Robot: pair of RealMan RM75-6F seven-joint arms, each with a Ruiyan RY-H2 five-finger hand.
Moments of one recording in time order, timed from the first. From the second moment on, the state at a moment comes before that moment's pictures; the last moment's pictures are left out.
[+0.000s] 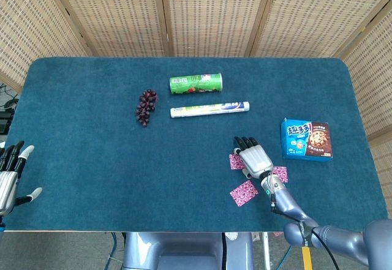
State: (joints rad) left arm -0.09 -1.12 -0.04 -1.65 1.44 1.46 0.16; right arm 0.72 -1.60 0.08 -1.33 -1.05 0.86 -0.50
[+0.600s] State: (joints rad) left arm -0.09 -1.12 -0.04 -1.64 1.44 1.46 0.16; right arm 0.70 -1.57 0.07 -1.35 -1.10 0.89 -0.46
